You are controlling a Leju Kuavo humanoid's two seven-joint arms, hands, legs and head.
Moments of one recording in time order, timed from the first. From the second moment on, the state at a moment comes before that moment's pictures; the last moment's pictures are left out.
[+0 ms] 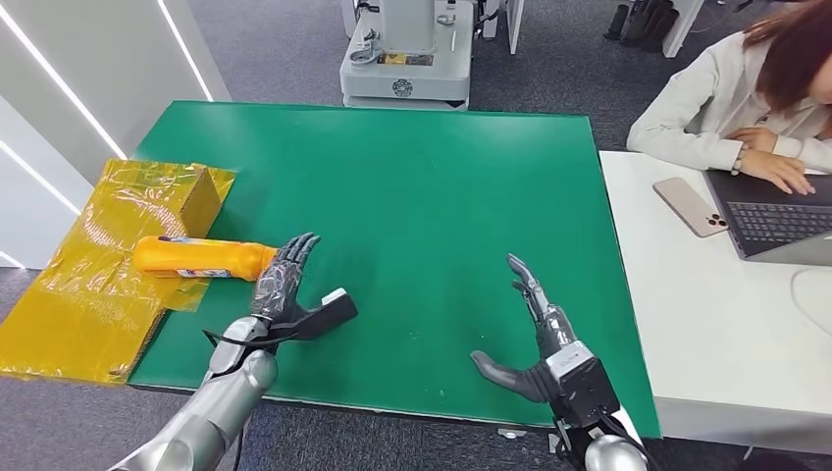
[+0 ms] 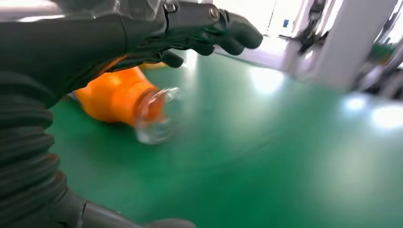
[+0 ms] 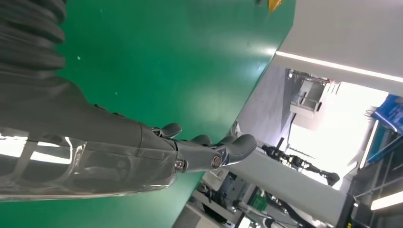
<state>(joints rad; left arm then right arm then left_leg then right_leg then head) -0.44 -0.04 -0.22 -0.76 -0.87 0.49 -0.42 -0.06 -0.08 0.40 -1.61 0.15 0.02 -0.34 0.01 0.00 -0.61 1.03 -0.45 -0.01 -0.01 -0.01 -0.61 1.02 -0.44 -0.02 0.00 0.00</state>
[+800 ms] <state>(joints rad) -0.10 -0.08 -0.57 -1.36 0.06 0.26 -0.54 0.16 -0.06 0.46 -1.63 -0.21 -0.27 -0.50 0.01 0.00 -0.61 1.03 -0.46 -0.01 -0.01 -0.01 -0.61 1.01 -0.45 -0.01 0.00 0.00</state>
